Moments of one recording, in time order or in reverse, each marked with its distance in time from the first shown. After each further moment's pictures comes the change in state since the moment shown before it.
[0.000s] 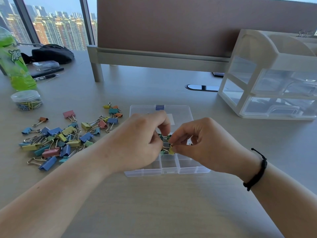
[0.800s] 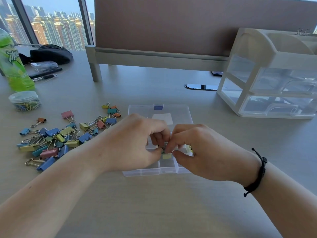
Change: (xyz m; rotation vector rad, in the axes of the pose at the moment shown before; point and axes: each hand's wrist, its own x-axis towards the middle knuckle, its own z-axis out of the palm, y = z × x) left_hand -0.002 -0.001 -0.008 0.087 -0.061 0.145; right_hand -0.003 0.003 0.002 -0.345 -0.121 -0.232
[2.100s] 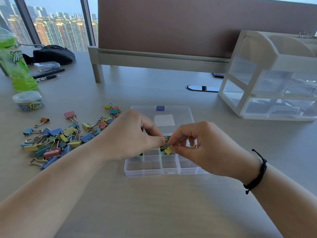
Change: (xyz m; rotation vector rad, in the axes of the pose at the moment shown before) left_hand 0.006 0.002 -0.005 -0.251 0.066 -0.357; right_hand 0.003 0.002 -0.001 0.216 0.105 0.130
